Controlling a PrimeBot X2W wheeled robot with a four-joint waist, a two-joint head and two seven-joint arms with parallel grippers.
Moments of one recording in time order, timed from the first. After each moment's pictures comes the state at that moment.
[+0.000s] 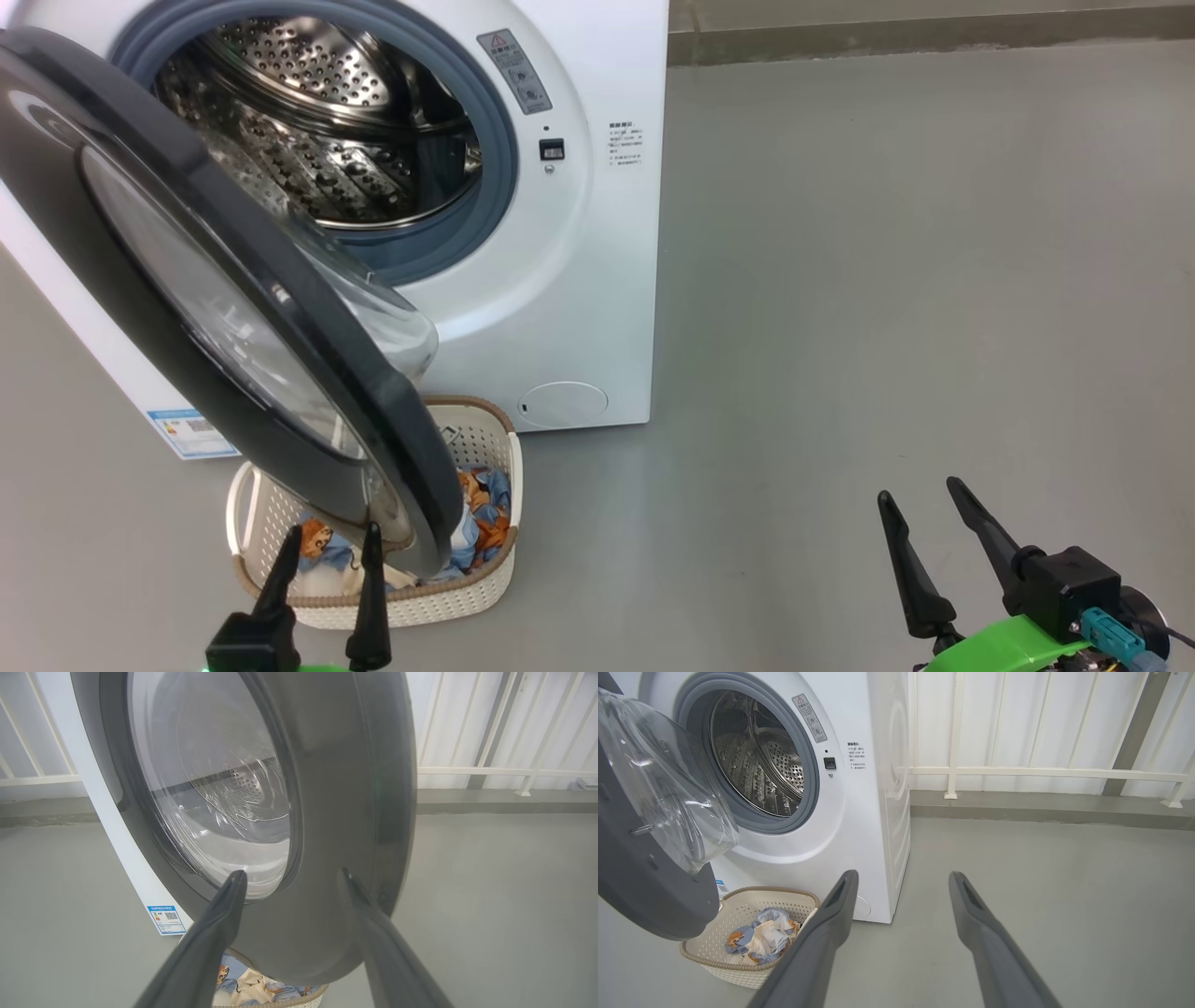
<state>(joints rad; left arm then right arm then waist) 0.01 0.04 -0.14 0.17 -0.15 0.10 -0.26 0.04 -0.06 -0.02 0.05 0.12 0.13 -0.15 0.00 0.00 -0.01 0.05</state>
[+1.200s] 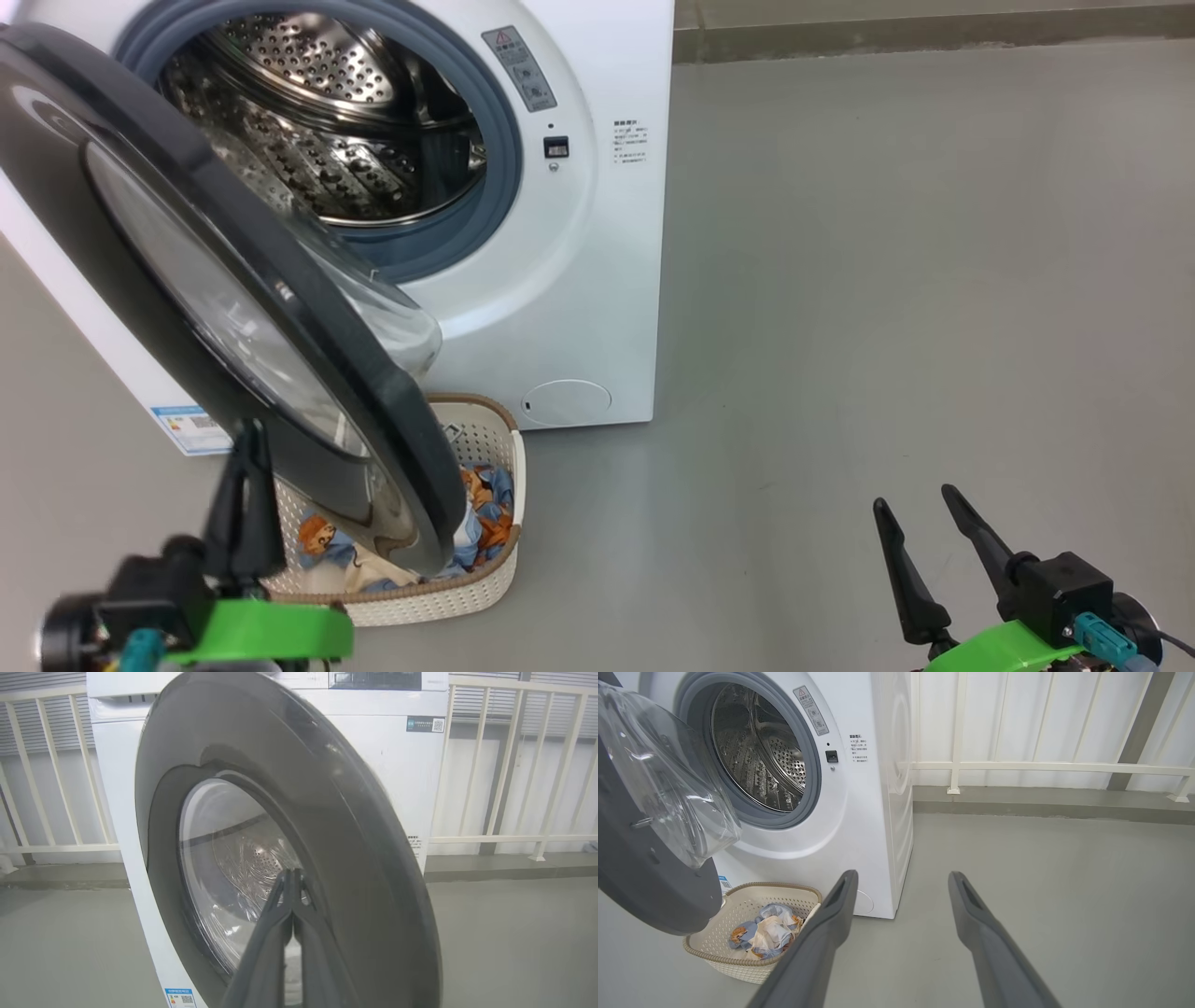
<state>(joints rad) -0.05 0.05 -0.04 -0.01 -0.14 0.07 -0.26 0.04 -0.06 -0.01 0.08 0.12 0.13 -0.16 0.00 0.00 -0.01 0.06</state>
